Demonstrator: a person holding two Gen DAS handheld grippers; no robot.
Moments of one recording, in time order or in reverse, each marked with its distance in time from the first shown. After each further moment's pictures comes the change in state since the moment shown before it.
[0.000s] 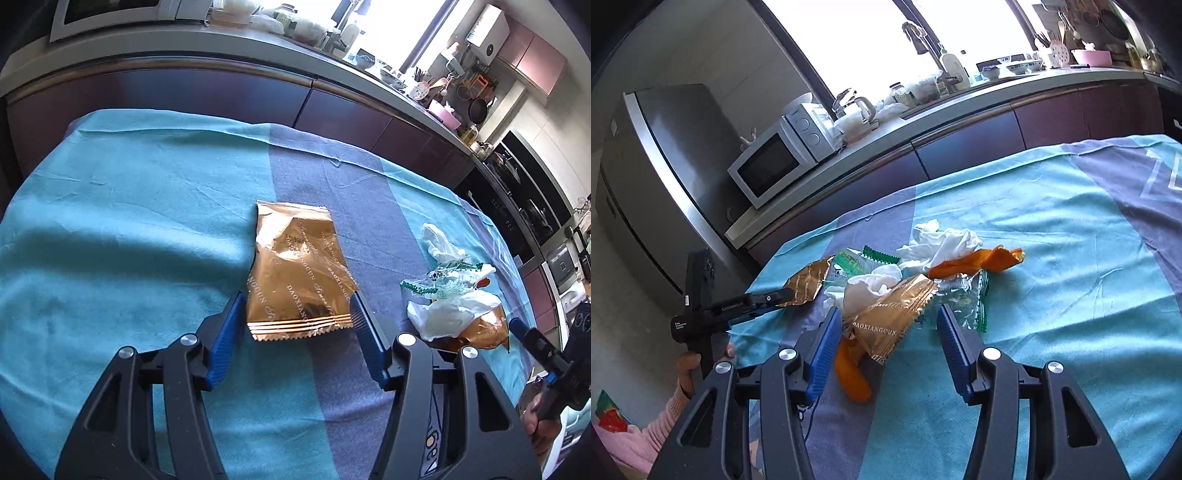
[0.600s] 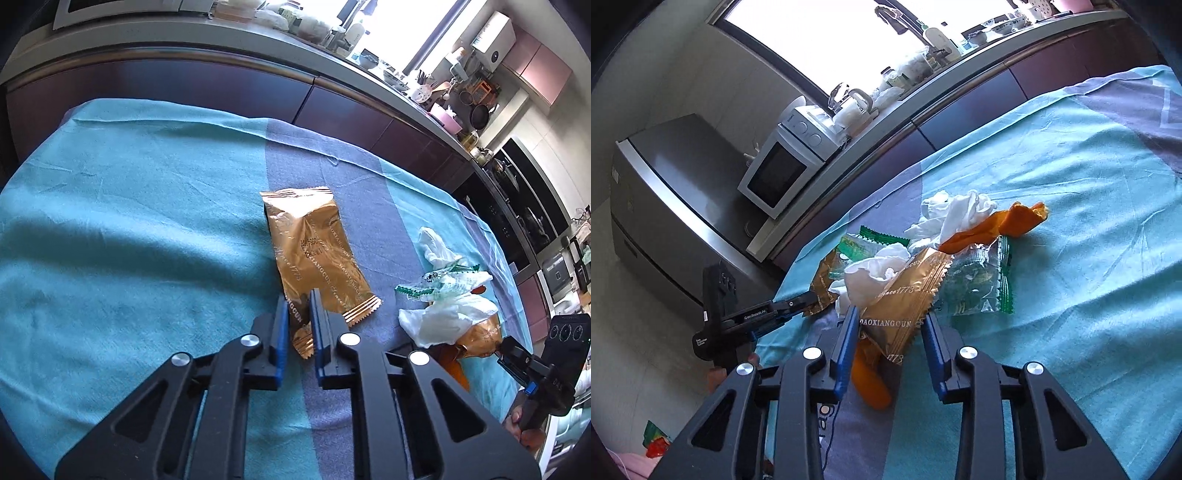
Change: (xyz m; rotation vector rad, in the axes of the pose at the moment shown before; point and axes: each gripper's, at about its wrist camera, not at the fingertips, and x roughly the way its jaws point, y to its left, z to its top) left arm 0.009 -0.006 0.000 -0.031 -0.001 -0.014; right arm 0.014 -0.013 -0.009 0.138 0.028 0.121
